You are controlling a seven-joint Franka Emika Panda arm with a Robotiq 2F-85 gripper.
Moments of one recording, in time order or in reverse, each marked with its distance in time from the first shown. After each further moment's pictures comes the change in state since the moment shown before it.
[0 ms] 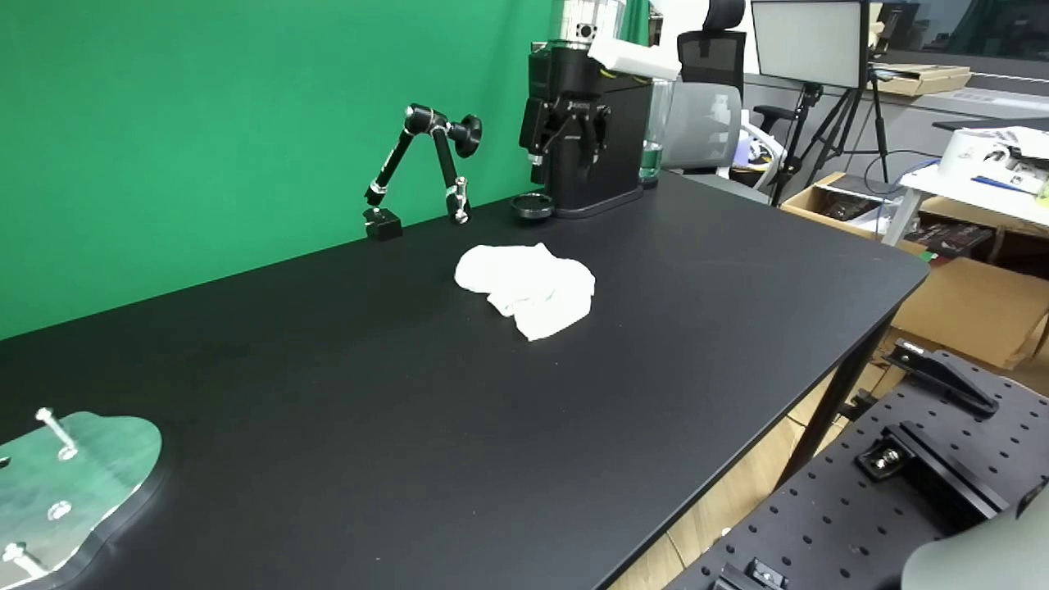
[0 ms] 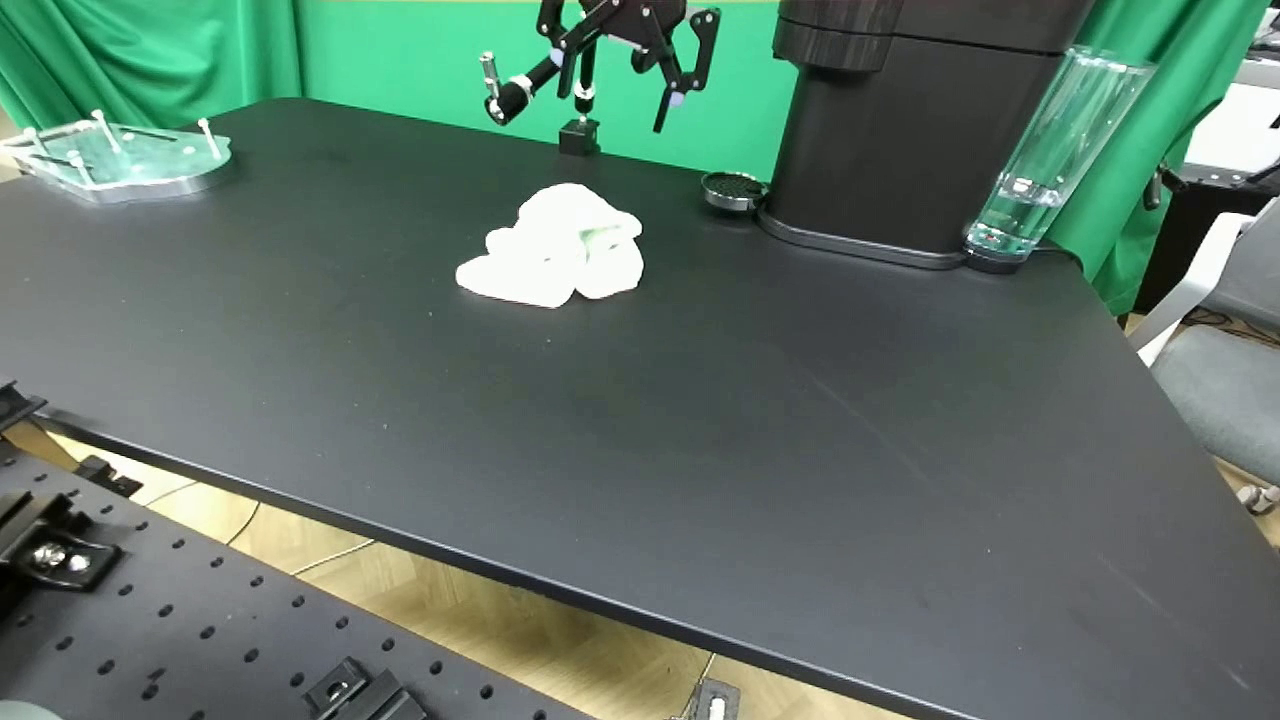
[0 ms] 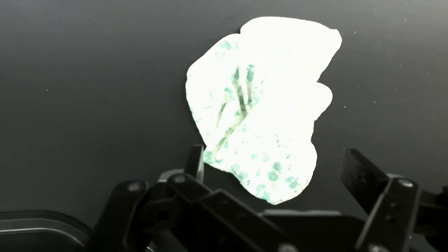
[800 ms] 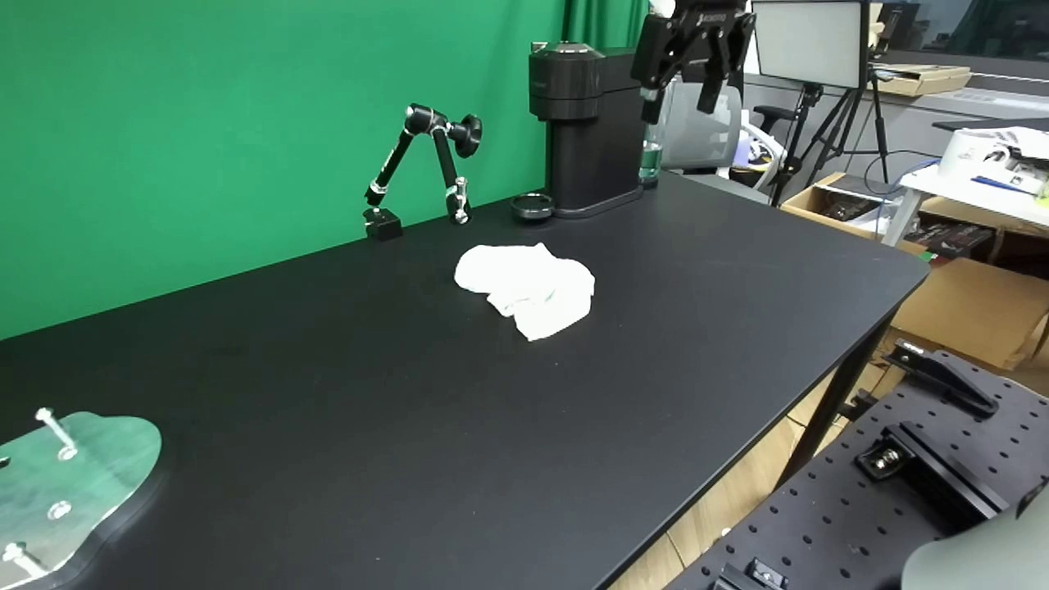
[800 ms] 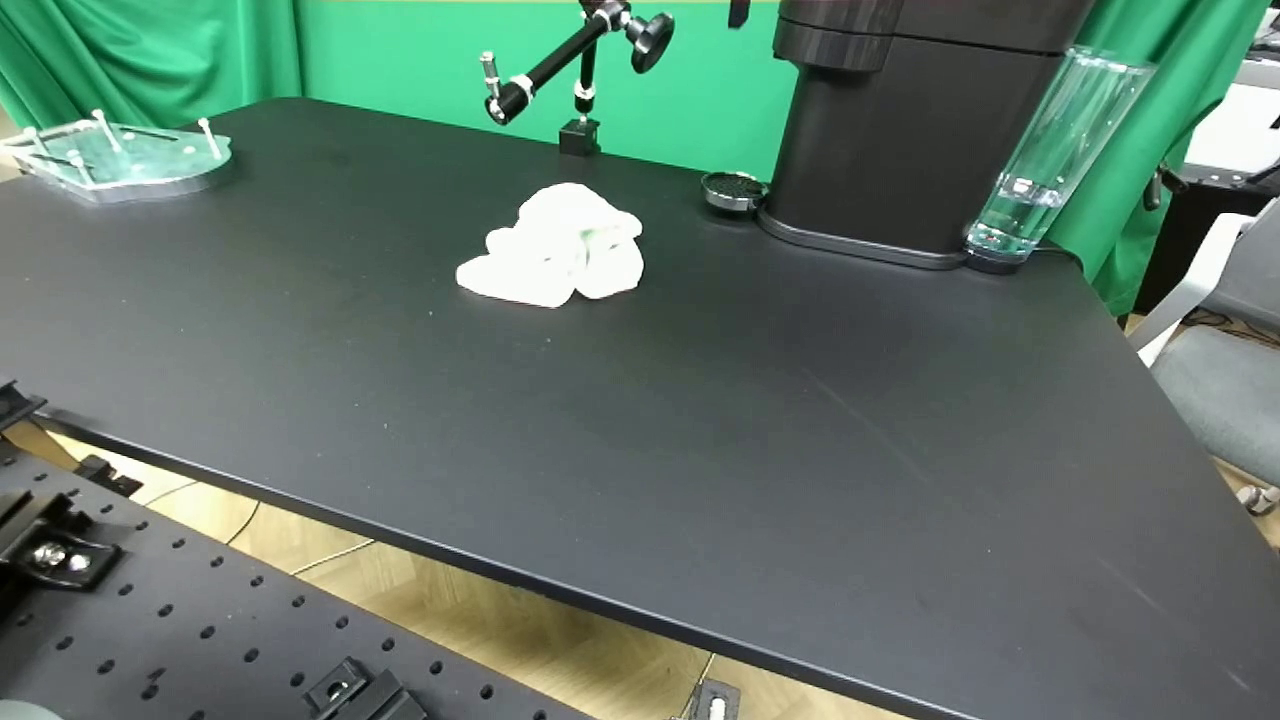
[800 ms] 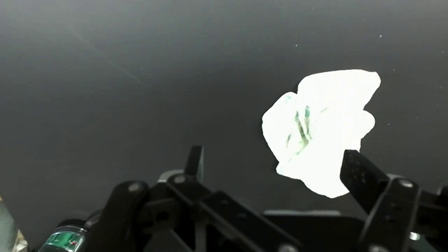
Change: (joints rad) arm 0.004 -0.544 -0.138 -0.458 -0.279 0.130 0.234
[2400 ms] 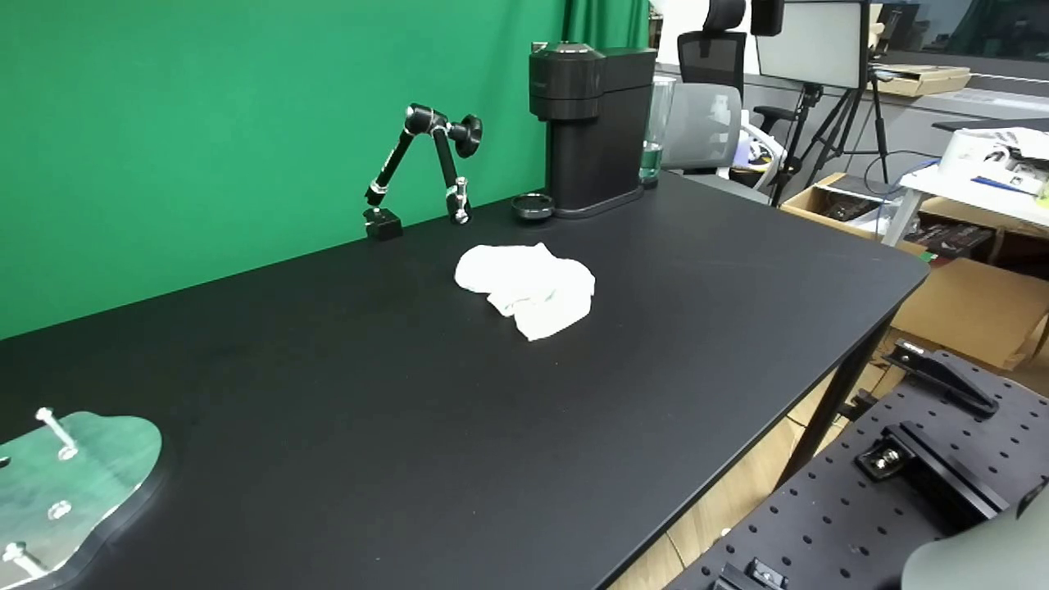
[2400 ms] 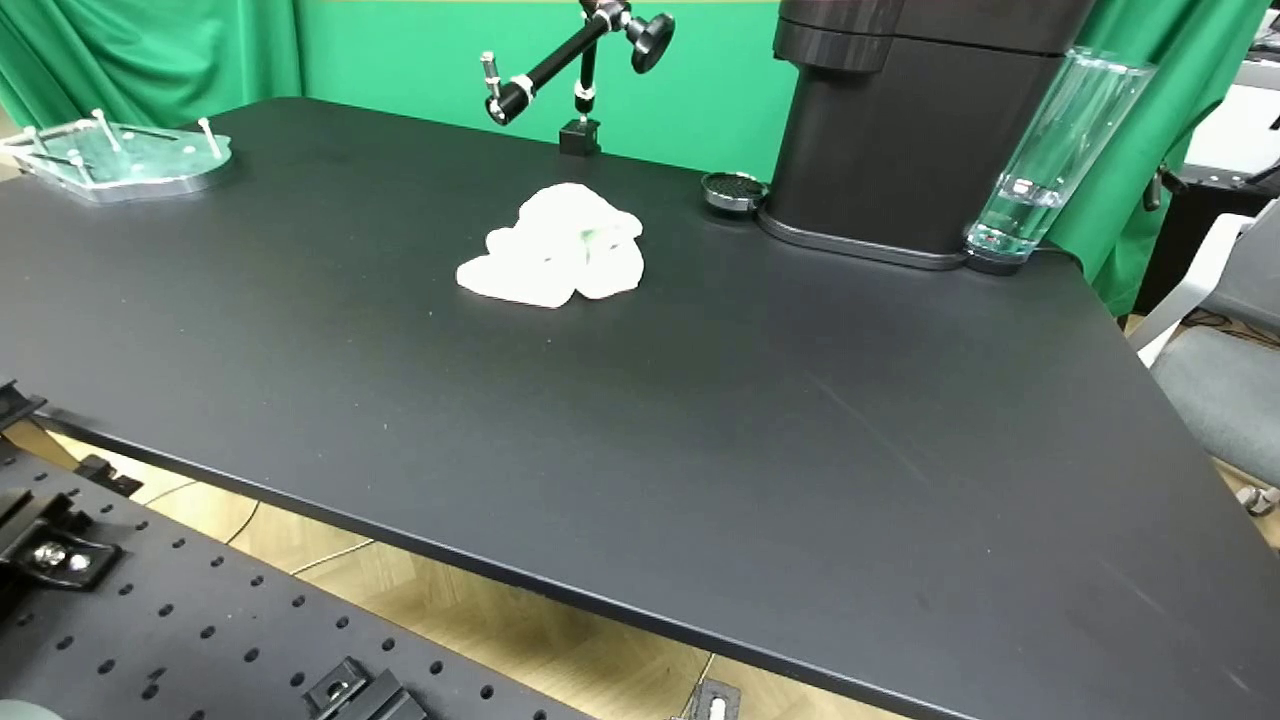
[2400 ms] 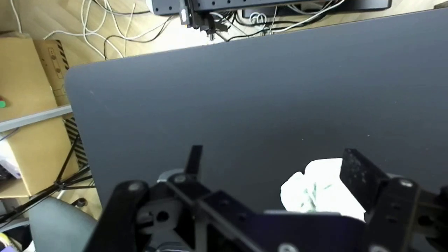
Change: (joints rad) arm 0.004 -0.547 0.229 -0.122 -0.228 -0.578 0.330
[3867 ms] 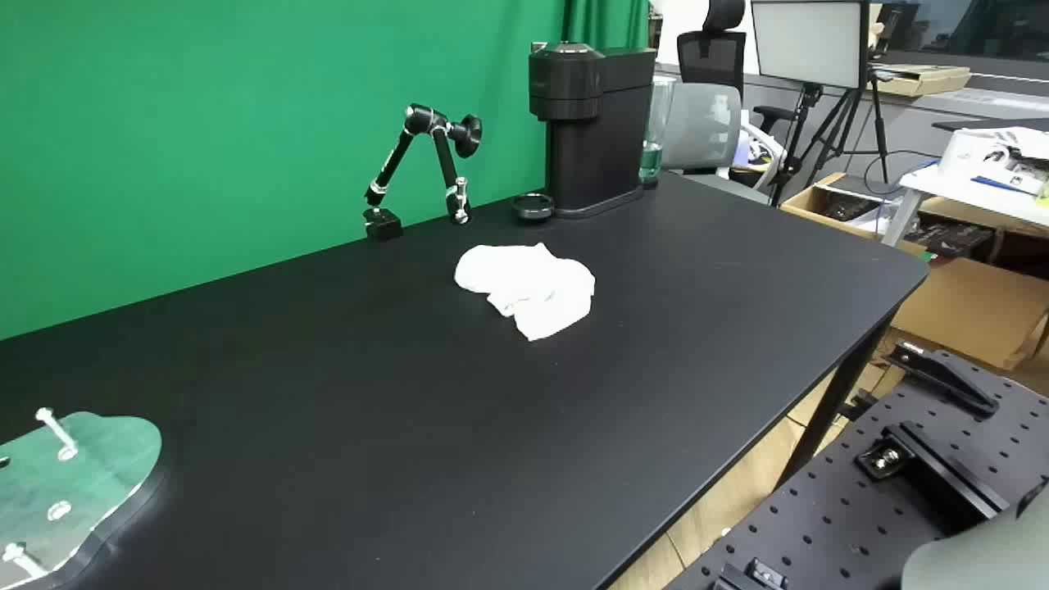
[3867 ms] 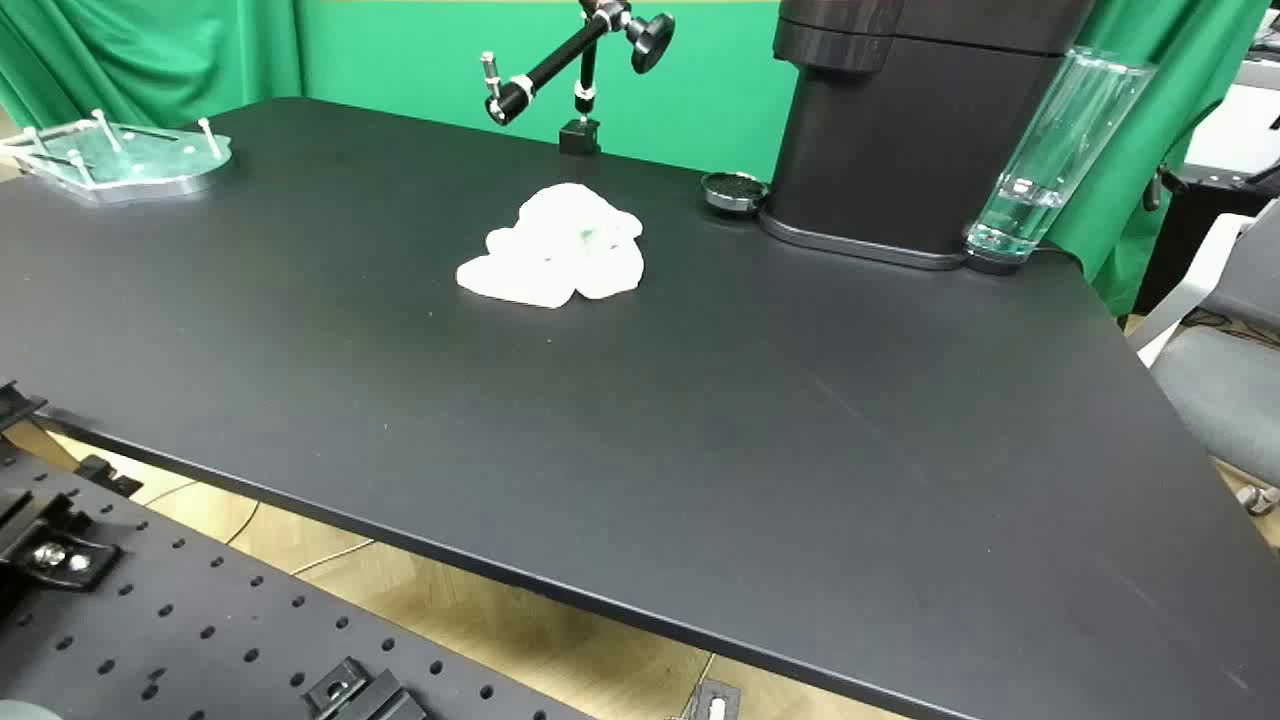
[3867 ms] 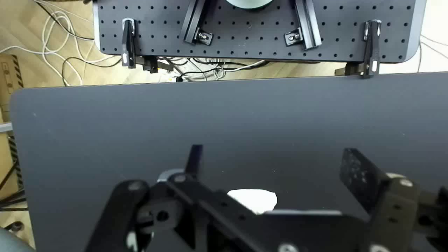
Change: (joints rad) arm 0.112 -0.045 0.156 0.144 0.252 -0.318 0.052
